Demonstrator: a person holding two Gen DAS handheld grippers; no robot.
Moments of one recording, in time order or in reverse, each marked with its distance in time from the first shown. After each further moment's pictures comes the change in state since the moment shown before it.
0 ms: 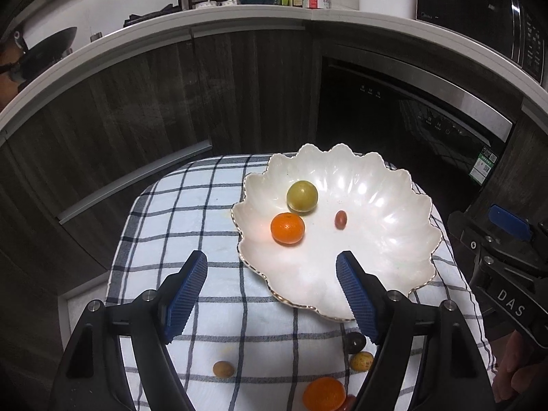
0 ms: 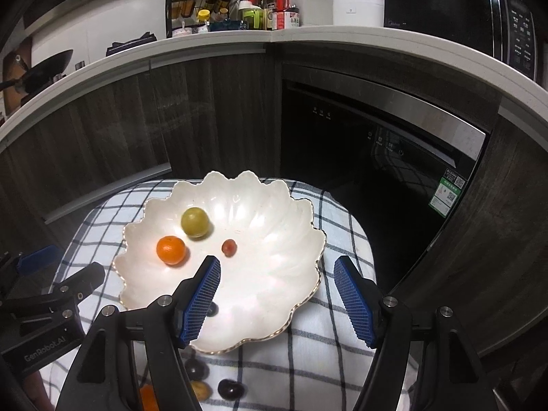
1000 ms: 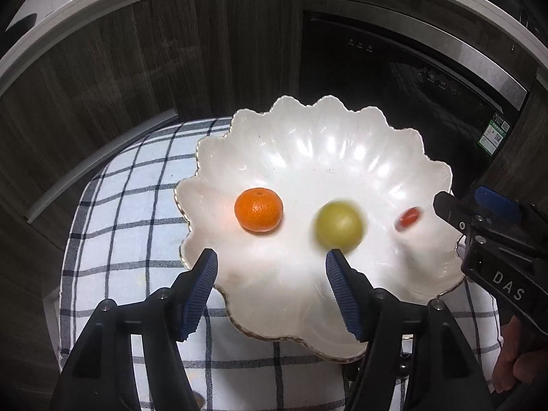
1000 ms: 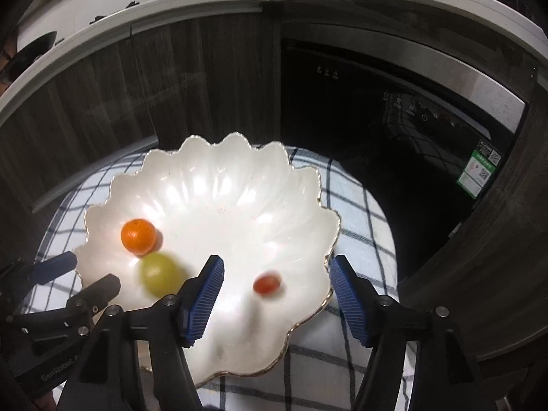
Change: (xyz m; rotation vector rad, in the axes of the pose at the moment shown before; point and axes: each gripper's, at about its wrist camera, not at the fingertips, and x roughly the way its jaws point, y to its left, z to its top) left arm 0.085 -0.025 -0.001 0.049 0.134 -0.062; right arm 0.081 -0.010 -0.004 0.007 0.117 0.010
